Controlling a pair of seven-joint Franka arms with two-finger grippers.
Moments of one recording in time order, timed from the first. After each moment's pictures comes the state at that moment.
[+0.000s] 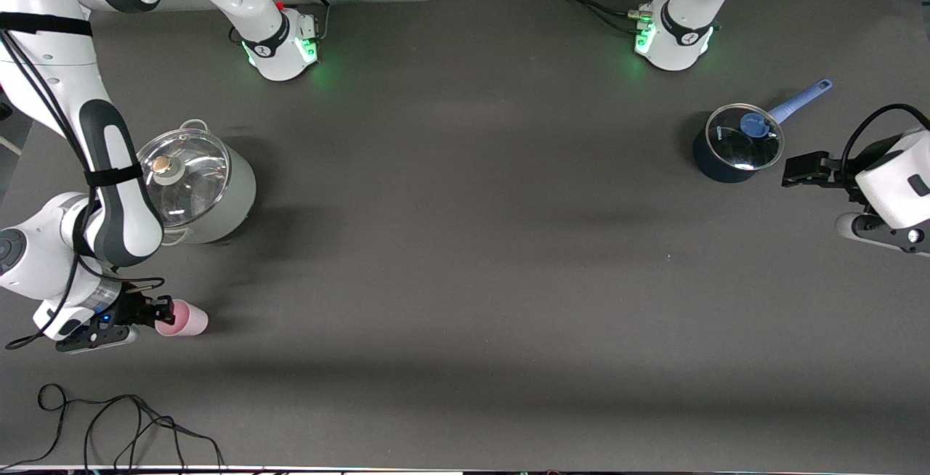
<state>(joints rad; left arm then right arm) 0.43 0.40 -0.67 -1.16 0.21 1.25 0.06 -0.14 0.66 -0.08 -1.65 0.12 2.46 -0.45</state>
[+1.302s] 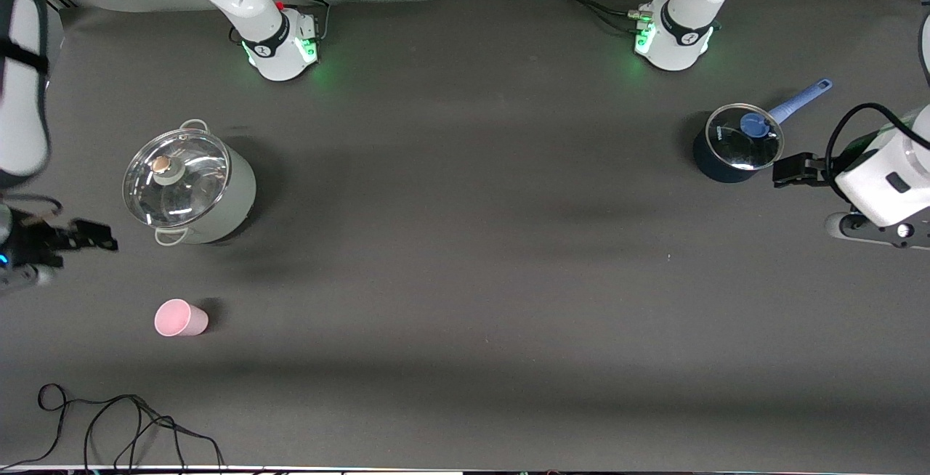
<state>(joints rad) -0.15 0.26 0.08 -1.29 0.02 1.38 0.11 -0.11 0.27 -0.08 -1.52 -0.01 1.72 -0.45</state>
